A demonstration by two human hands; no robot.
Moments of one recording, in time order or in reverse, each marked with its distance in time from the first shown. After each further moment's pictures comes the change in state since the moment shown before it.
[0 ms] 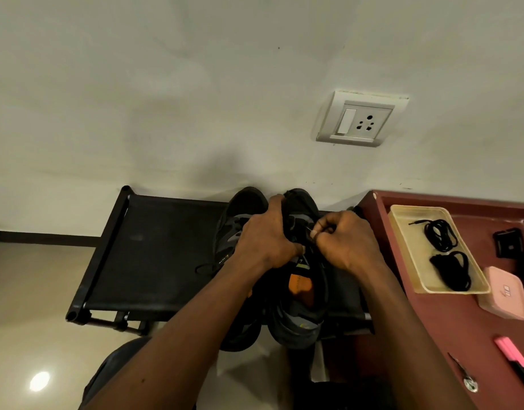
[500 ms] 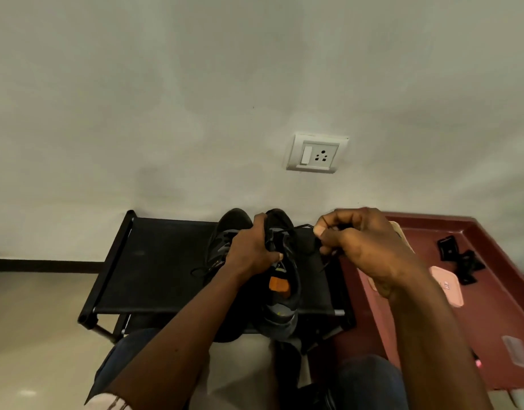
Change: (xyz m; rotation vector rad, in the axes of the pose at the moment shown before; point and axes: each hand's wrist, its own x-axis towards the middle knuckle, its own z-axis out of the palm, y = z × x) left_hand -0.022 0.007 0.001 0.049 0.080 0.109; right_hand -0.115 -0.029 -0.101 0.491 -0.034 -0.173
